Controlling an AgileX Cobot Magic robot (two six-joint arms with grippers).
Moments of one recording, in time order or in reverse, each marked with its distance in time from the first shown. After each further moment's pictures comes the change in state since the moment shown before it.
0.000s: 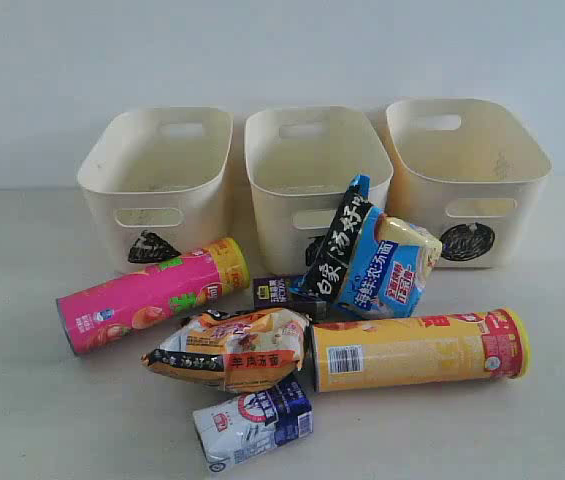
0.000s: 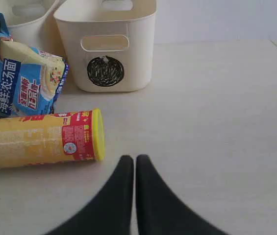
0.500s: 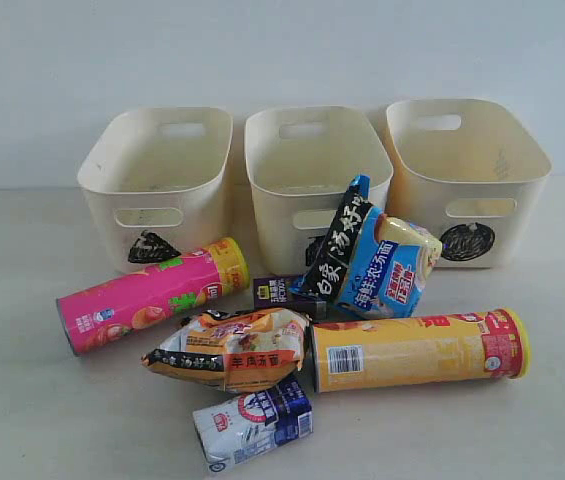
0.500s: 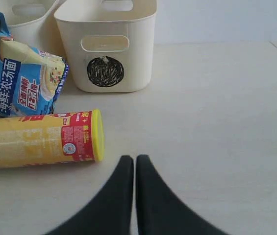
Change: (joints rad) left arm 0.000 0.000 0.000 0.000 0.000 0.000; right arm 0.000 0.000 0.000 0.000 -0.002 -0.007
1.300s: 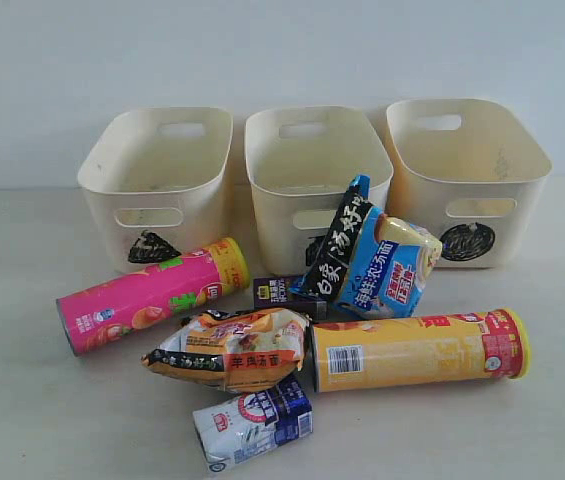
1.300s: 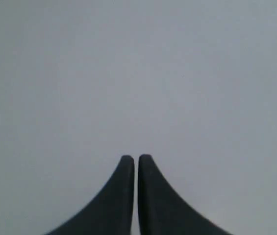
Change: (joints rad) left arm 0.000 0.000 0.000 0.000 0.000 0.000; right arm 0.000 0.035 -0.168 0.093 -0.624 0.386
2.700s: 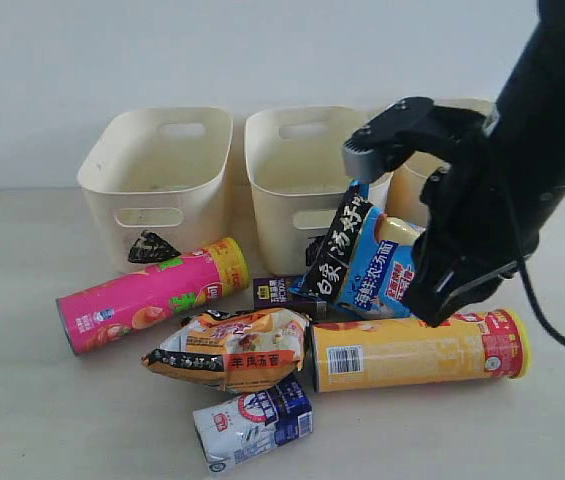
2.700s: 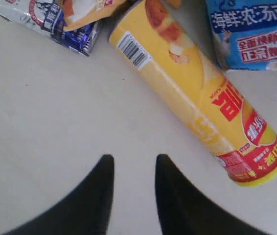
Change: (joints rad) left arm 0.000 0.000 0.000 0.000 0.000 0.000; right arm 0.539 1.481 -1.077 -0.124 1.411 -0.722
